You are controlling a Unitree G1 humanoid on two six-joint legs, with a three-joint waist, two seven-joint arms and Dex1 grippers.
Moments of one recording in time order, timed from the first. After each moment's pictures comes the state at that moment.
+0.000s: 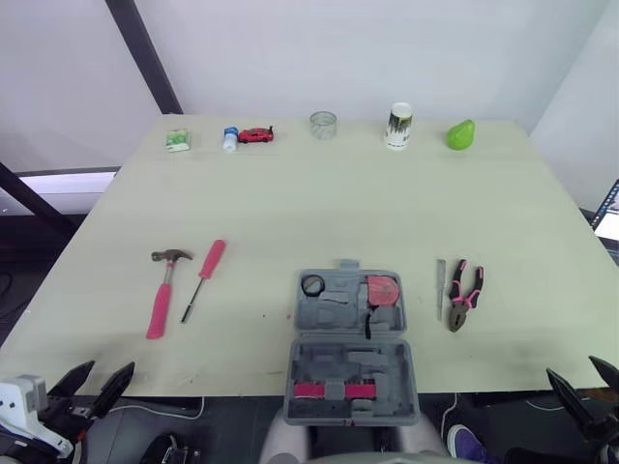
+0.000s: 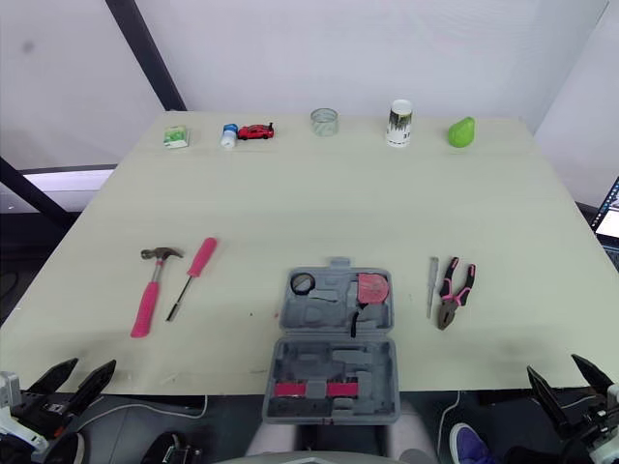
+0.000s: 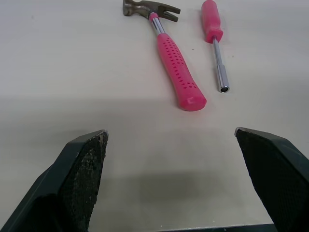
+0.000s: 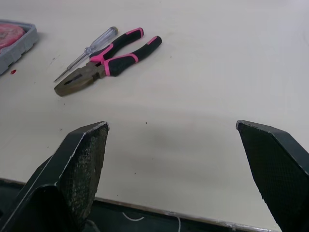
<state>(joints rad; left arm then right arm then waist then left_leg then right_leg) 0.40 0.58 0.70 0.44 -0.59 -0.06 -1.05 0.63 -0.39 -0.55 -0.07 0.52 -0.15 0.84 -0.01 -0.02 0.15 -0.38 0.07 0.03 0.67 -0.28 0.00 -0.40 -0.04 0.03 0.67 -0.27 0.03</state>
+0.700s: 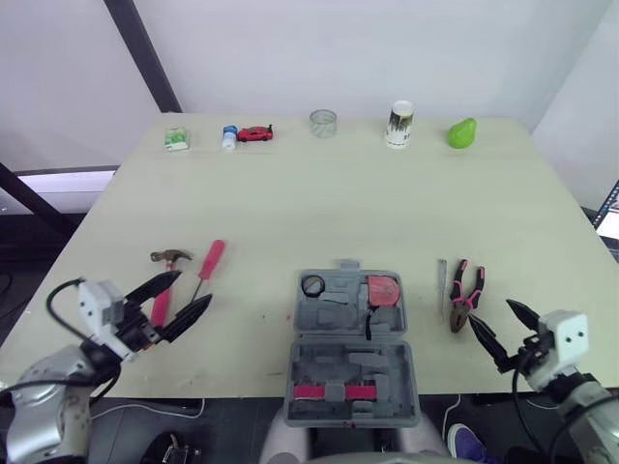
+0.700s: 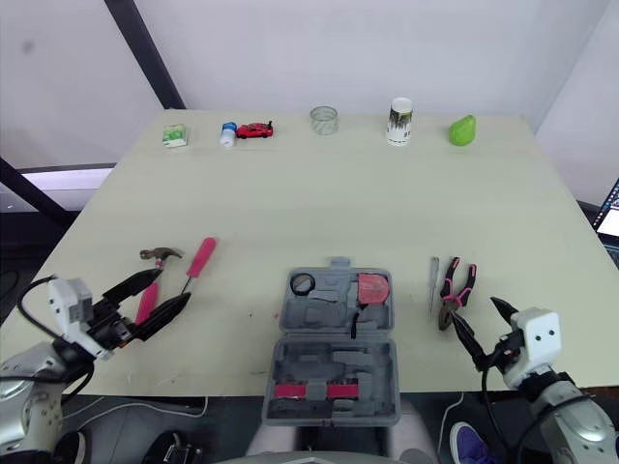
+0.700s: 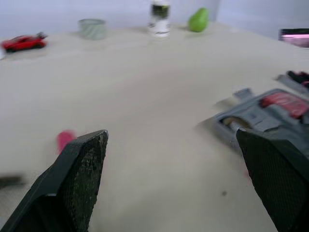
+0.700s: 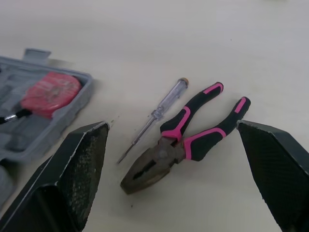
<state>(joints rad) 0.13 0.64 0.45 0.07 -0.58 0.03 -1.13 0.40 -0.34 -0.23 -0.39 0.35 0.18 0.49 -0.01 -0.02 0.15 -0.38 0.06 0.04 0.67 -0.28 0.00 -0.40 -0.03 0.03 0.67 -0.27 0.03</state>
